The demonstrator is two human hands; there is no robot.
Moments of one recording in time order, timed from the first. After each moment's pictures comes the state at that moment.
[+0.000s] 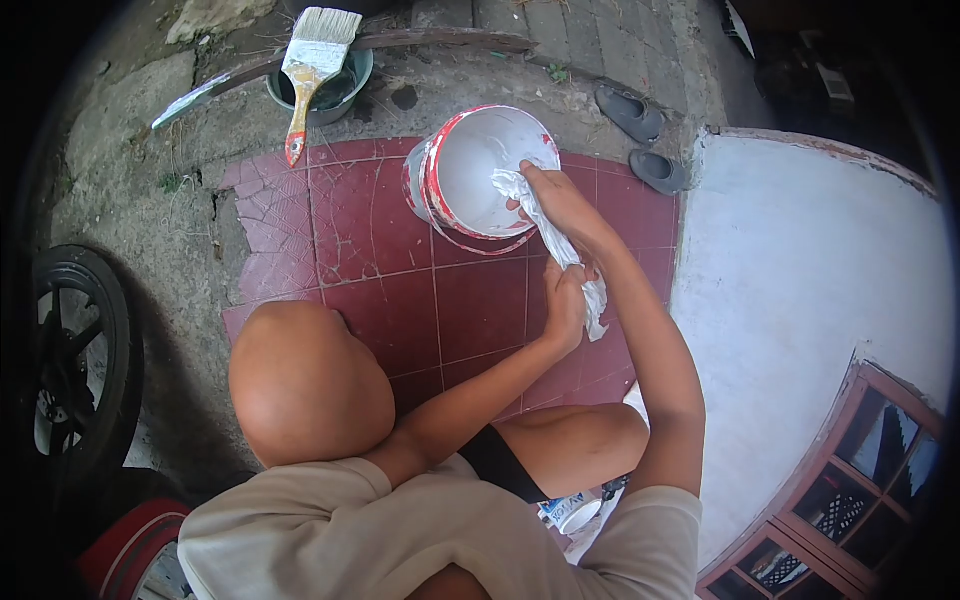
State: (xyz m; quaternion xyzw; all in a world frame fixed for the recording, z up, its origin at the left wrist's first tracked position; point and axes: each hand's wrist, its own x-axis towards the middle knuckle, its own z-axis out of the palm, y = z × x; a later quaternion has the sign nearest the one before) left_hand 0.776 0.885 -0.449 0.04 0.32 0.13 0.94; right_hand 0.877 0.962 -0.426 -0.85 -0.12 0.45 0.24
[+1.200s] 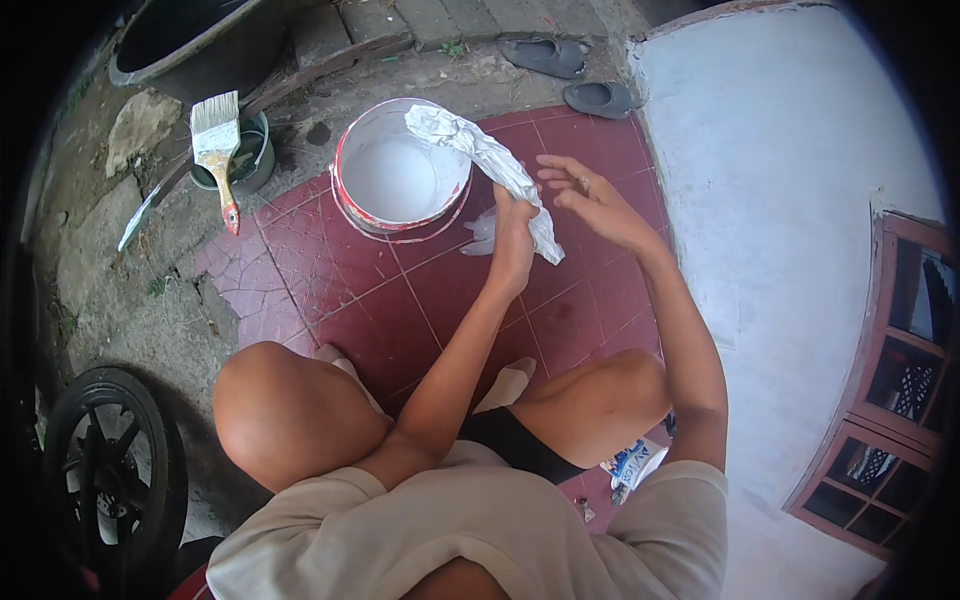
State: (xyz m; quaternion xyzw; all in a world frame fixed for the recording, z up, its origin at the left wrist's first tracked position) left_hand 0.778 0.912 -0.441 0.30 0.15 0.09 0.94; right_hand 0.865 0.813 -0.358 -0.85 -0.21 0.35 0.34
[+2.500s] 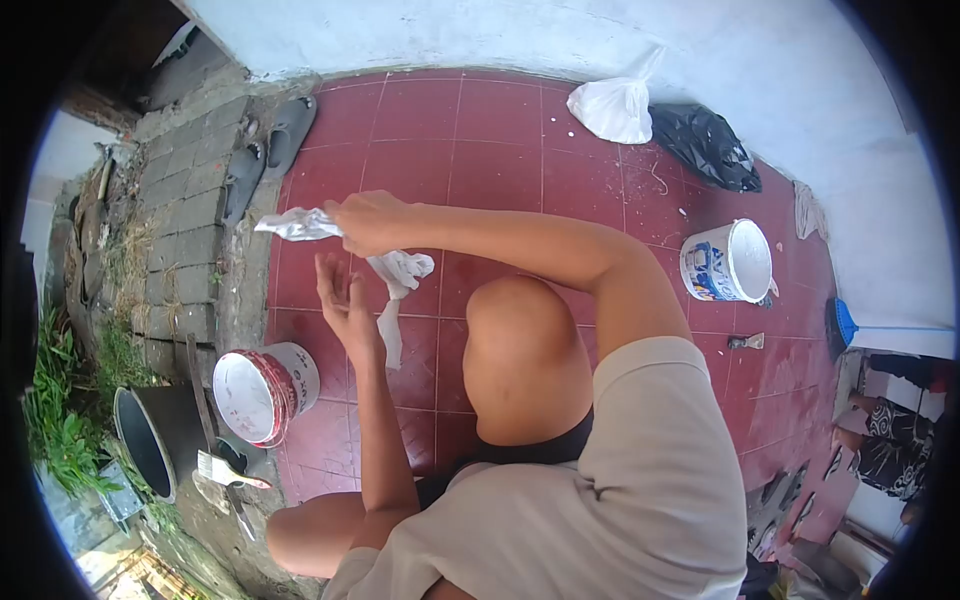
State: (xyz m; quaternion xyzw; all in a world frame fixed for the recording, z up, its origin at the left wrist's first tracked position) left_hand 0.756 0.740 -0.446 0.69 -0.06 0.05 0.72; right_hand 0.820 0.598 -0.398 -0.95 -0.13 0.05 0.29
